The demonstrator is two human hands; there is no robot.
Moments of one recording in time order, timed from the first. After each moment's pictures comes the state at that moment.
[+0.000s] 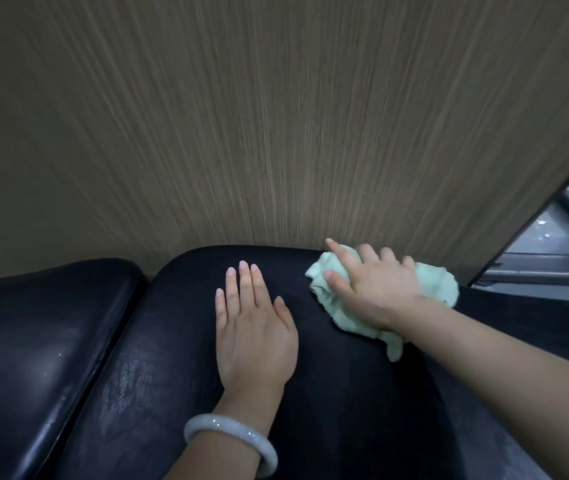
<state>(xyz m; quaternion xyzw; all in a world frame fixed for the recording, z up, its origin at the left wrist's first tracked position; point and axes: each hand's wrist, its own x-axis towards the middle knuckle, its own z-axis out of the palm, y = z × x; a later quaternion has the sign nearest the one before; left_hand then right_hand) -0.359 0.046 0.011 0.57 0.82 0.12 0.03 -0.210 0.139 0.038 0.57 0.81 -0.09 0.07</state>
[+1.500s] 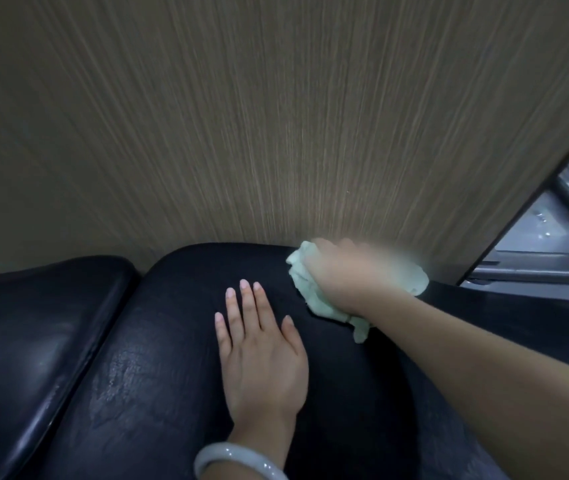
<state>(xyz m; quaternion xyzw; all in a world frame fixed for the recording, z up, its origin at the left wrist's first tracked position) -0.322 0.021 -0.007 0.55 0.82 0.12 -0.03 -0.216 0.148 0.035 0.57 0.81 -0.13 0.03</state>
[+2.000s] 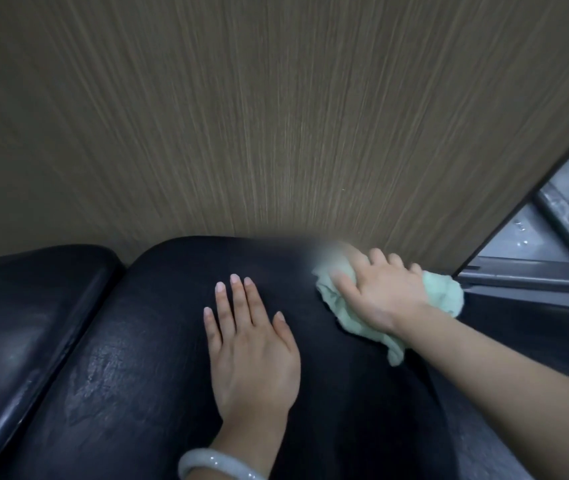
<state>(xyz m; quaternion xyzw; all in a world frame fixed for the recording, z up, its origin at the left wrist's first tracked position) -0.320 0.020 -0.009 0.54 0.83 0.13 -0.02 -0.172 0.133 0.035 0.61 0.79 -0.09 0.05</state>
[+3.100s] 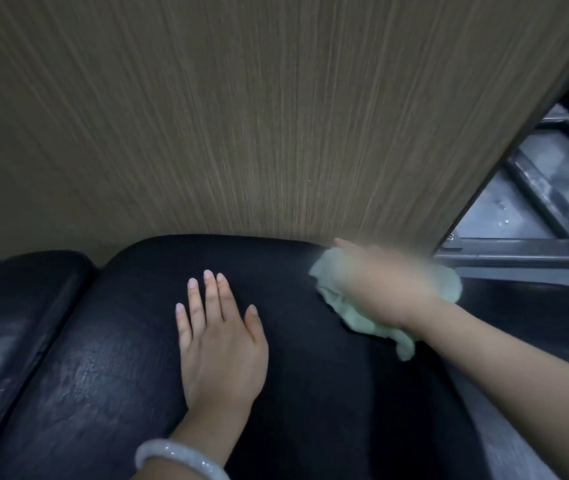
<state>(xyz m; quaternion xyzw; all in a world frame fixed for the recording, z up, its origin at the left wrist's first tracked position) -0.322 0.017 0.003 0.56 0.82 0.15 0.01 -0.120 0.129 0.036 0.58 0.81 -0.11 0.04</state>
